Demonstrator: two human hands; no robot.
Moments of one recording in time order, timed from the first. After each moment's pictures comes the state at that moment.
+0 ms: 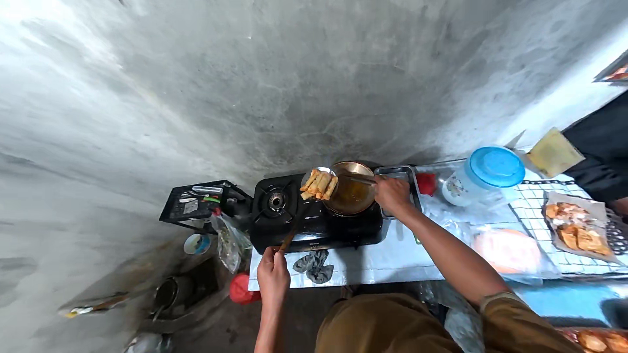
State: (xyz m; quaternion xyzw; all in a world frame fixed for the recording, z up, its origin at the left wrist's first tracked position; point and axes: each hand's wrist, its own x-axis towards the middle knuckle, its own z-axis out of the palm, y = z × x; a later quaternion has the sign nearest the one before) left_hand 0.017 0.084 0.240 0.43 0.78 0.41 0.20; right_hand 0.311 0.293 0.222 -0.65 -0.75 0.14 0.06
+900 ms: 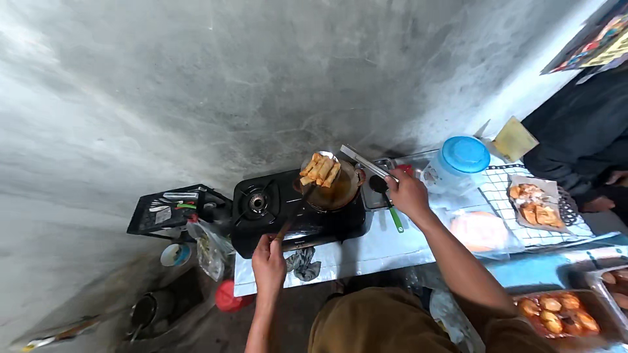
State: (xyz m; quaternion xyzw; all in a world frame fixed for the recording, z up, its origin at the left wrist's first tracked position) left_hand 0.047 0.107 0.252 0.47 0.75 0.41 0.23; right_hand 0.389 0.240 0.245 -0.71 -0.64 0.19 0.22
